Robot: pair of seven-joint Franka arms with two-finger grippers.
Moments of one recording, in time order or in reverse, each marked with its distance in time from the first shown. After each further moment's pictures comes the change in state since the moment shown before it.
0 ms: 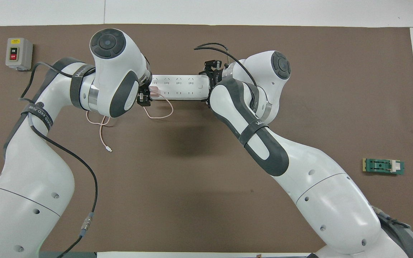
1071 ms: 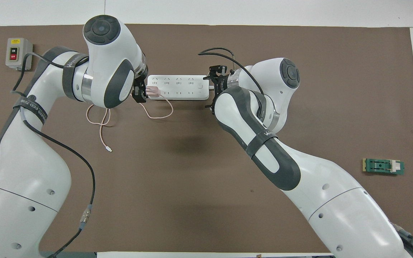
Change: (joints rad) left arm 0.012 0.029 0.000 0.106 0.004 -0.108 0.012; right arm 0.004 -0.134 0.005 -0.168 0.000 0.045 0.000
